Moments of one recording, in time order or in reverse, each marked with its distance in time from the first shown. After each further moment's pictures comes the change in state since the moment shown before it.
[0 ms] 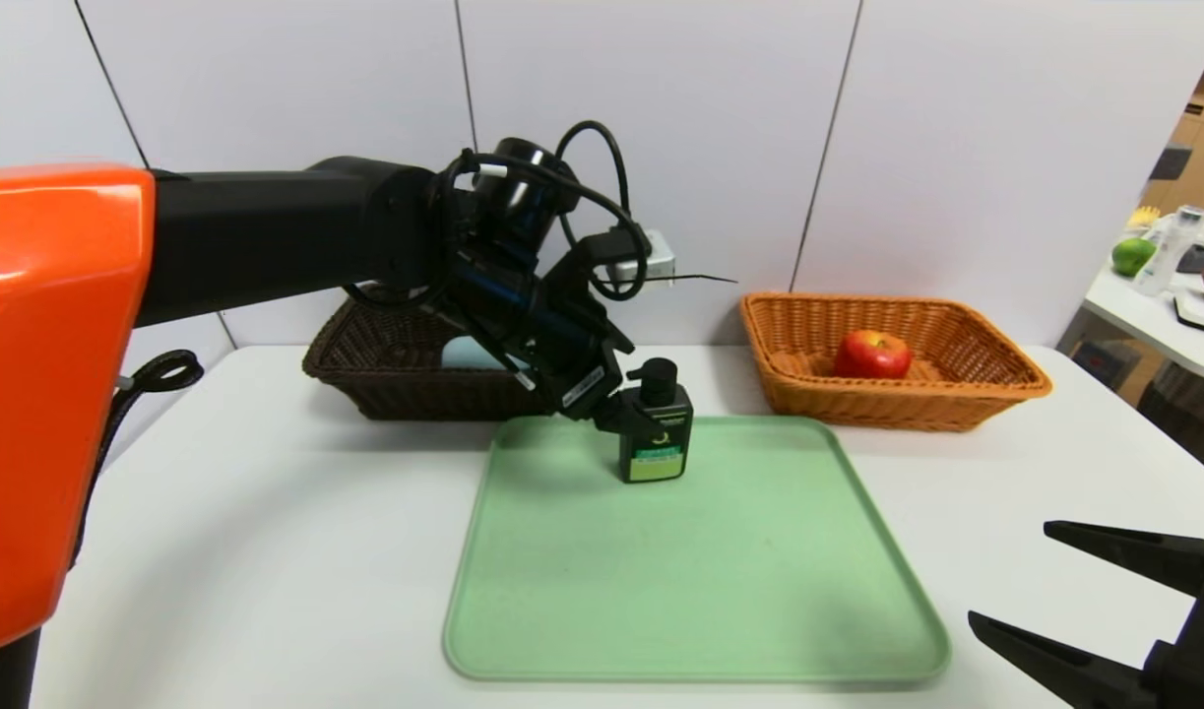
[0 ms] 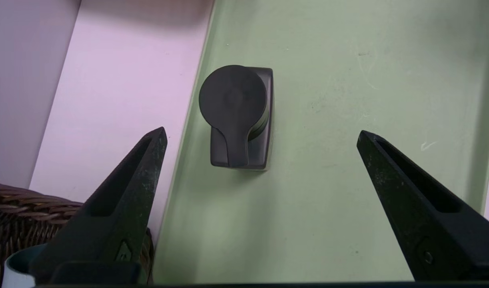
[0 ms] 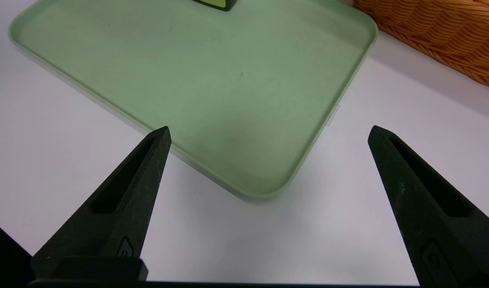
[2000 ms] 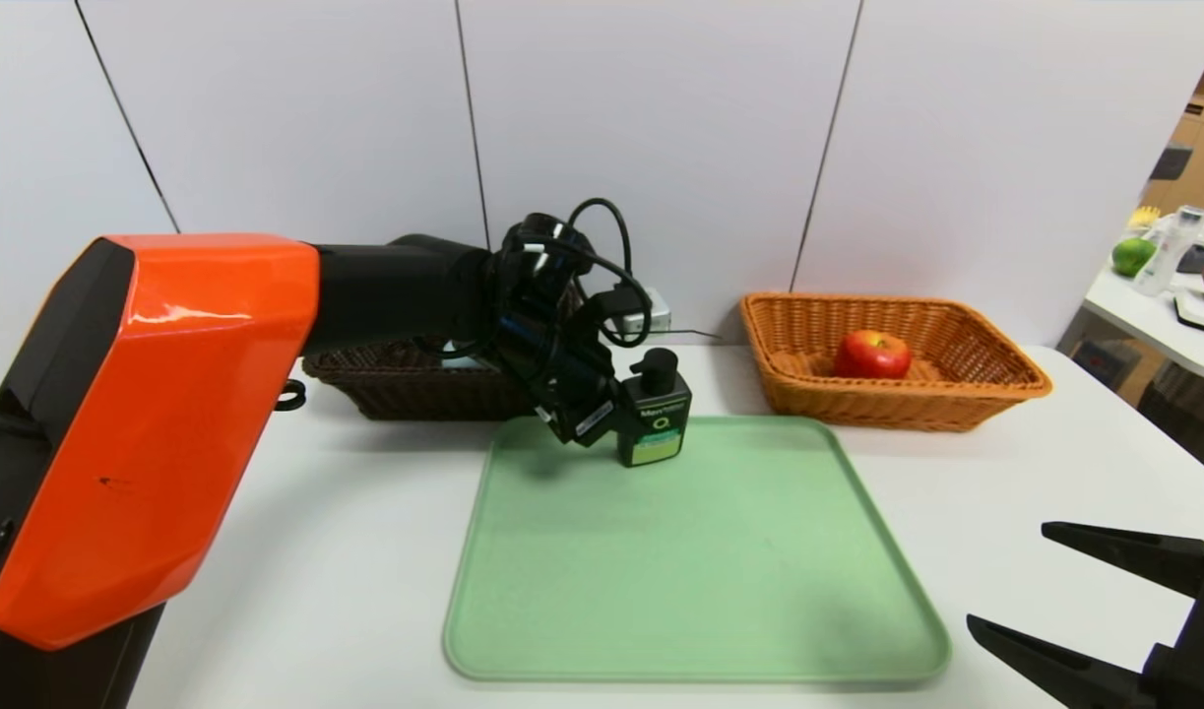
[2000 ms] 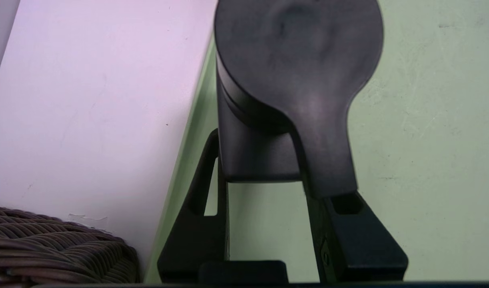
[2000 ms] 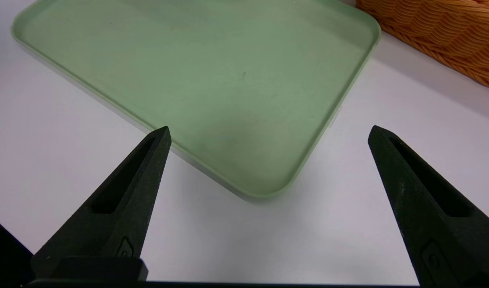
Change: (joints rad) left arm 0.029 0.144 0.000 -0.086 0.012 -0.029; right arm 0.008 0.001 0.001 0.000 0.001 -0.005
